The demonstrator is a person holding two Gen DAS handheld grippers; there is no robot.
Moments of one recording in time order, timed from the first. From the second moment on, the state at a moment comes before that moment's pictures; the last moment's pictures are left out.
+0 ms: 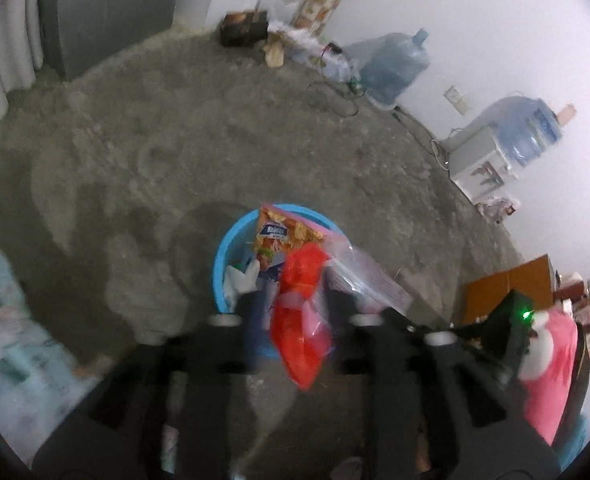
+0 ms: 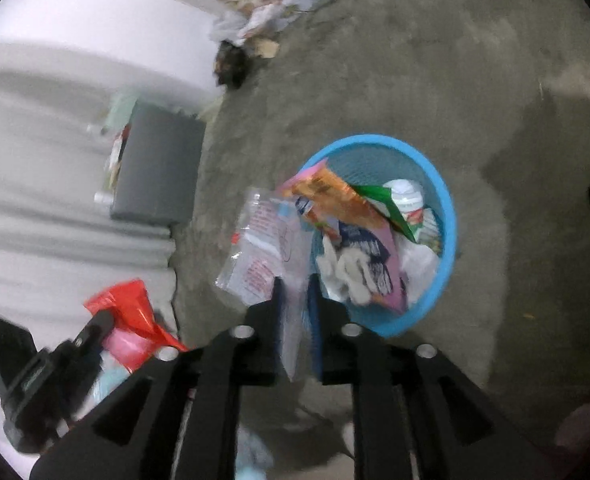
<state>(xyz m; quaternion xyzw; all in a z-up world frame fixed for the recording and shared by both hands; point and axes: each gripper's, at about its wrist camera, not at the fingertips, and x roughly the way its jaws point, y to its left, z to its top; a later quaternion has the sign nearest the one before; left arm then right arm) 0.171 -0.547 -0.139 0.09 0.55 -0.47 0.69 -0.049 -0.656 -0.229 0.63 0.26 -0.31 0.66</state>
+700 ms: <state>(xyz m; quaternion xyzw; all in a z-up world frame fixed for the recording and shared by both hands) 0.157 -0.431 -0.003 0.05 0.43 -0.51 0.74 -0.079 -0.585 -0.163 0.52 0.31 -0.37 0.70</state>
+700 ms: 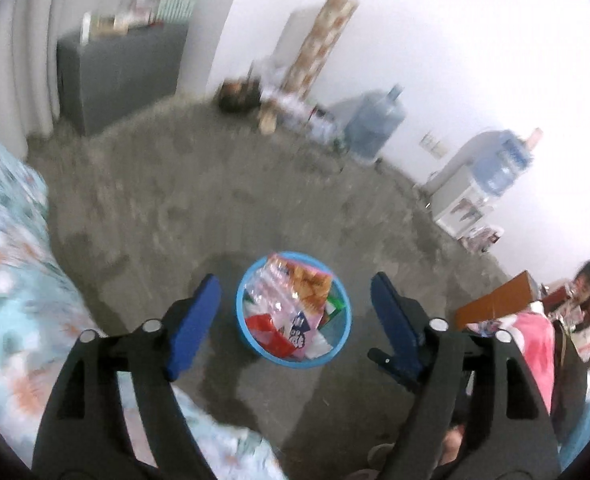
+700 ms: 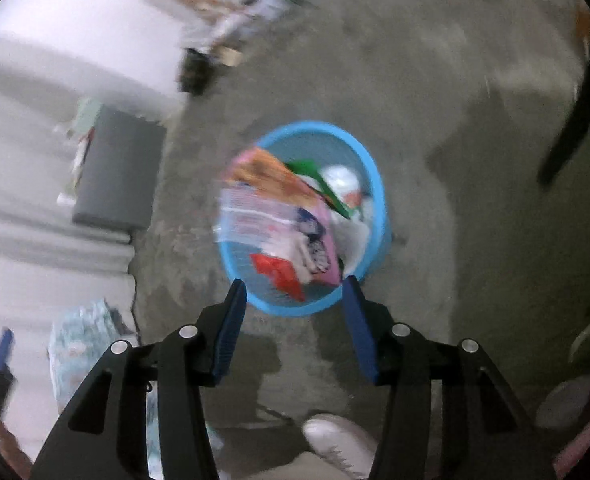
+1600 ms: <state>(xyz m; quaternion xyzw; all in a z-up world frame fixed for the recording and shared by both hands) 0.020 -0.033 0.061 0.06 0.33 -0.09 0.94 -0.014 -0.252 0.059 0.09 0.33 -0.20 0.92</state>
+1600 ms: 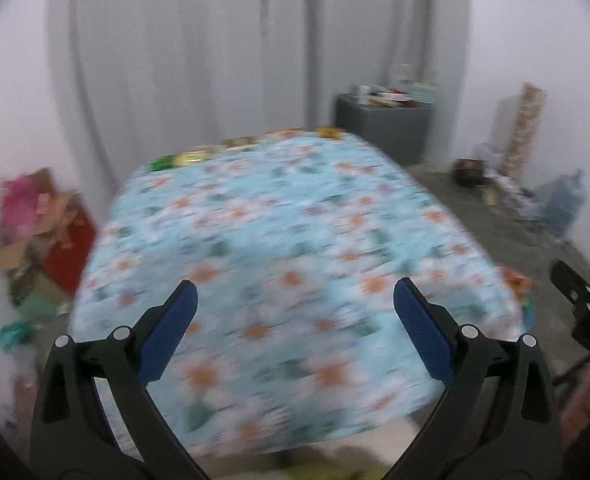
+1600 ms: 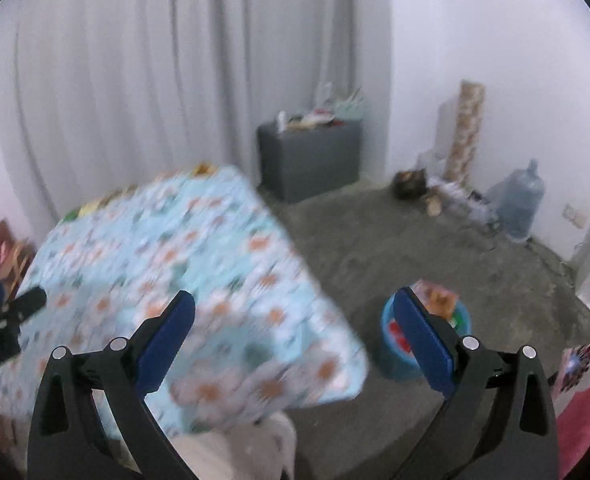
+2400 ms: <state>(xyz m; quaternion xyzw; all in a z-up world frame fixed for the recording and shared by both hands) 0.003 -0.030 0.014 0.07 0.43 -0.06 0.90 -0.038 -0.227 0.004 0.03 0.43 -0.23 0.88</state>
